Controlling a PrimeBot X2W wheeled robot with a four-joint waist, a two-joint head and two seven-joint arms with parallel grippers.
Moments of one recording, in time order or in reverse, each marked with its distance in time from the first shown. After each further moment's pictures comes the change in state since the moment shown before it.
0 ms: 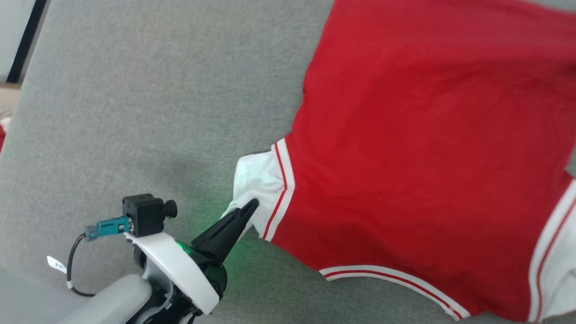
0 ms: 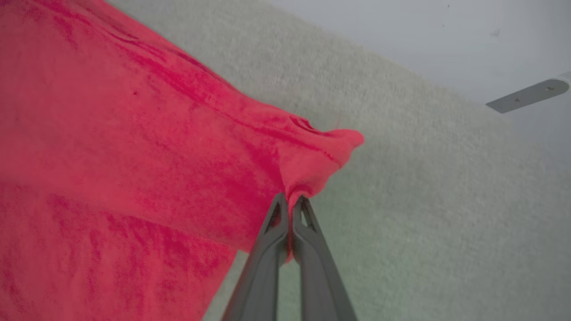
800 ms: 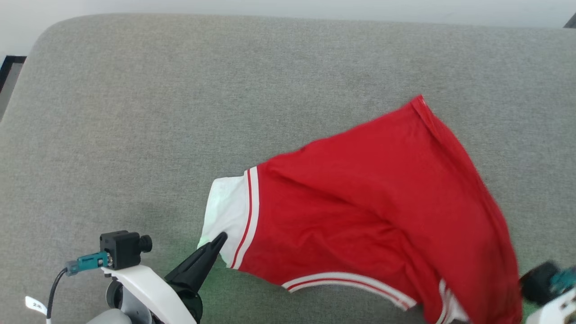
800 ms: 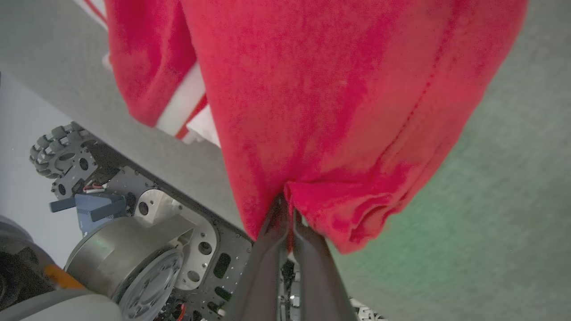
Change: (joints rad) left arm 0.133 0.064 0.017 0.018 -0.037 0.050 -0.030; right arm 1.205 0.023 -0.220 -0.744 0.129 0.000 -0.043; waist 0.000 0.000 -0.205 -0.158
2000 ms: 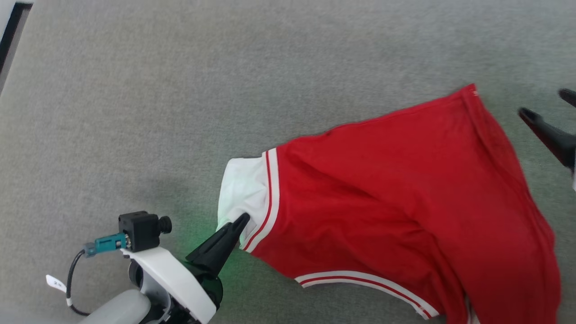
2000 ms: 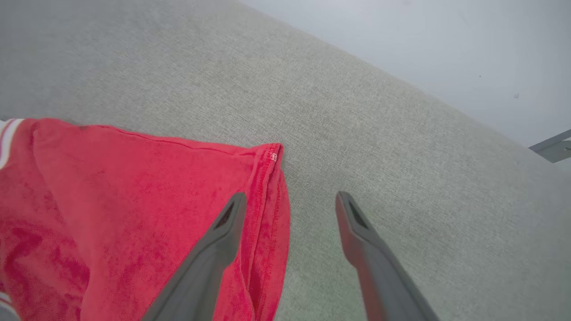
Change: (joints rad) left arm -0.062 -0.060 -0.004 0.005 0.030 -0.025 0.008; right arm -0.614 0.046 -0.081 0.002 -0.120 0.000 0.030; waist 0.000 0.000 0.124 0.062
